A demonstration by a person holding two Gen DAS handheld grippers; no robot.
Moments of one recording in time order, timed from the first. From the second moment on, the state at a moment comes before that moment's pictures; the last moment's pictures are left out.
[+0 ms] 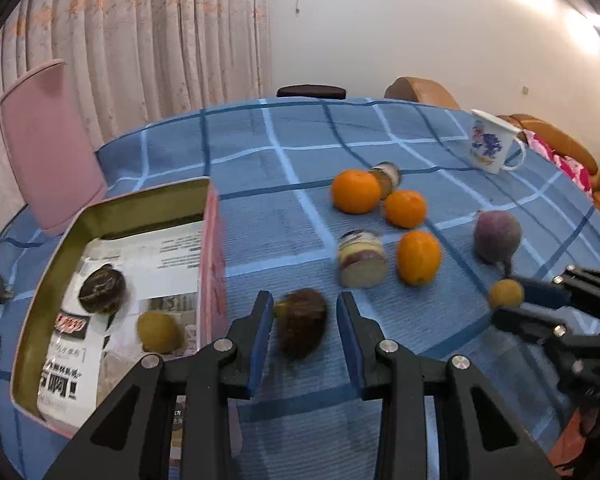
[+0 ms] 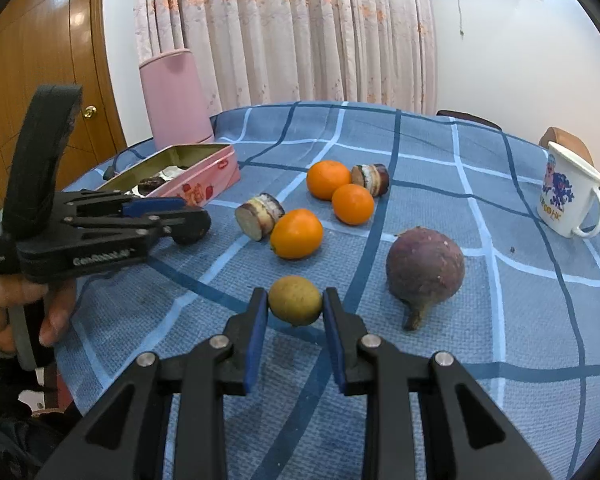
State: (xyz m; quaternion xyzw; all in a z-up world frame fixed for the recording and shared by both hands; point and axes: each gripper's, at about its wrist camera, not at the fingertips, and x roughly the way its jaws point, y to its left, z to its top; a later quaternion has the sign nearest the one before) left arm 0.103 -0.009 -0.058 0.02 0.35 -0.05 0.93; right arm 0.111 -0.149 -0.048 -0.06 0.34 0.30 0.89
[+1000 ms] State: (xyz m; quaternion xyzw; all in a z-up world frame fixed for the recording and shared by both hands) left arm 0.077 0.006 -0.021 0.01 0.29 -0.03 0.96; right arm 0.120 -0.116 -0.015 -0.09 0.31 0.33 0.89
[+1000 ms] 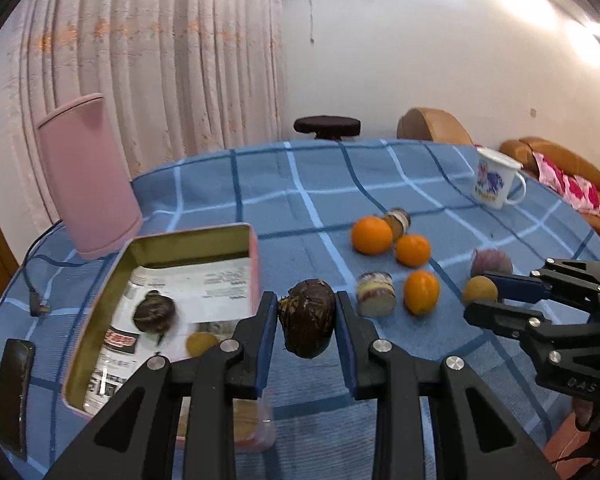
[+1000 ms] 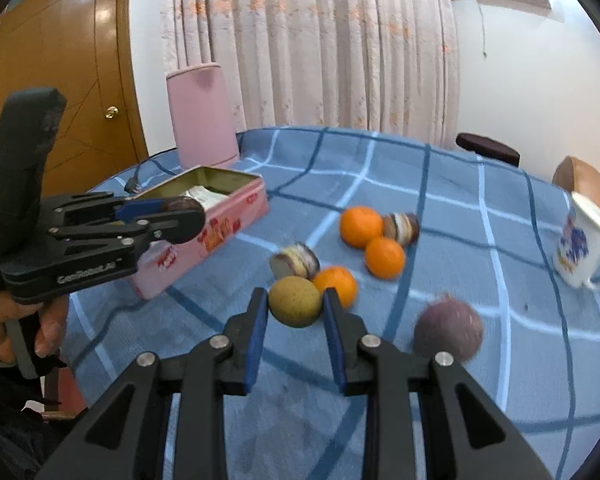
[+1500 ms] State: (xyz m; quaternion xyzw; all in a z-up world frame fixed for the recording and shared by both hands) left arm 0.068 0.057 -0.009 -0.03 0.26 0.02 0.96; right arm 0.141 -0.059 0.031 -0.10 0.27 0.38 0.88
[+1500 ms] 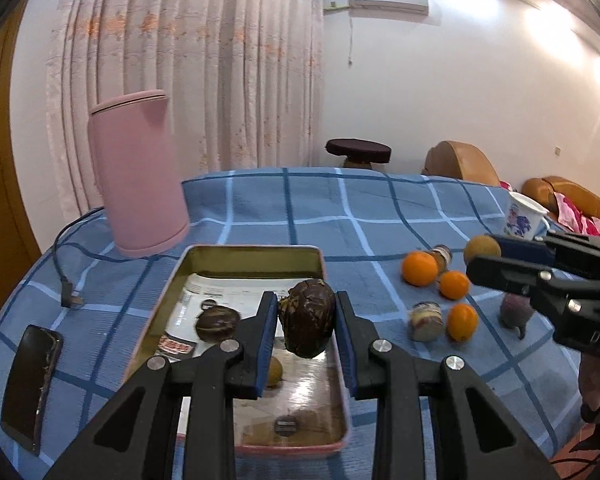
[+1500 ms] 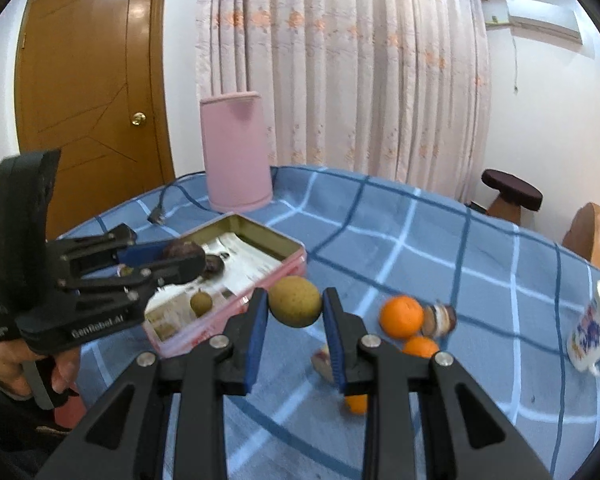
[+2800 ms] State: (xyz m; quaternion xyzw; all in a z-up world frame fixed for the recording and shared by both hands) left arm 0.075 0.126 -0.034 -0.06 0.30 0.09 0.95; right arm 0.175 0.063 -0.022 -0.13 0.32 0.42 0.84
